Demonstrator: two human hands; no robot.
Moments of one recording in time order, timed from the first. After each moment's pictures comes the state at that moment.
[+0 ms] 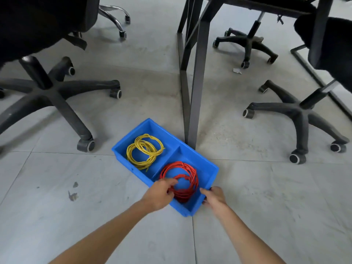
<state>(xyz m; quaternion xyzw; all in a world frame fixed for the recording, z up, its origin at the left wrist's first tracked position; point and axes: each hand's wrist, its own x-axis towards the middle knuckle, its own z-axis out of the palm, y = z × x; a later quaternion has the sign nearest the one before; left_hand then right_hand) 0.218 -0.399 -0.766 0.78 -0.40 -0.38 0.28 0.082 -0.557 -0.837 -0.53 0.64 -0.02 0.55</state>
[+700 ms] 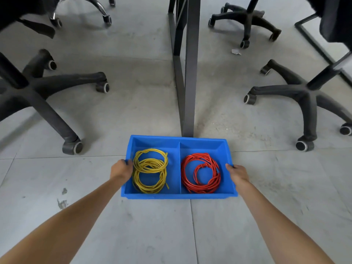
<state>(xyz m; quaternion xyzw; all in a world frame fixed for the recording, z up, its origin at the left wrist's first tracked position) 0.318 -0.408 -0.812 0.92 -0.07 -0.32 0.23 0.073 -0.651 -0.829 -0.60 0.67 -0.07 0.43</state>
